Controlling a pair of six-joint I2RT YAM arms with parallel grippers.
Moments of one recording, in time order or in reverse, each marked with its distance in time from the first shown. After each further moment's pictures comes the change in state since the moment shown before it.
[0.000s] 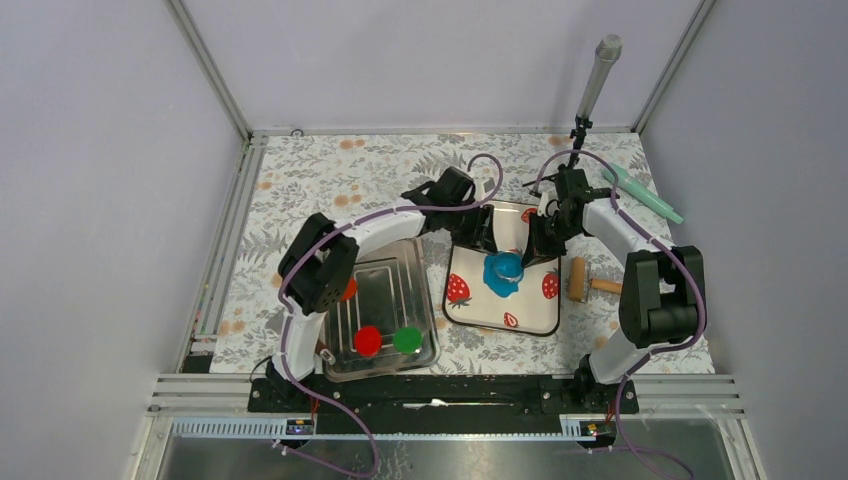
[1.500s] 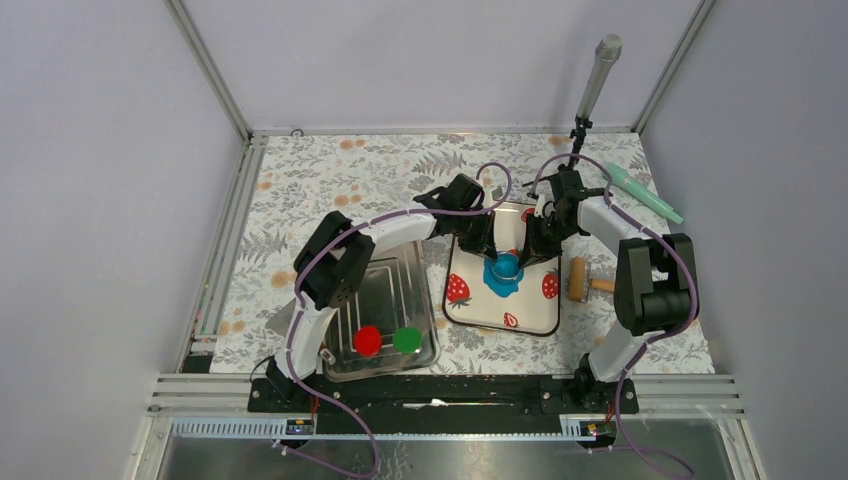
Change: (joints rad) left arm -0.035 0.110 0.065 0.007 0.020 -0.008; right arm 0.000 0.076 0.006 0.045 -0.012 0.019
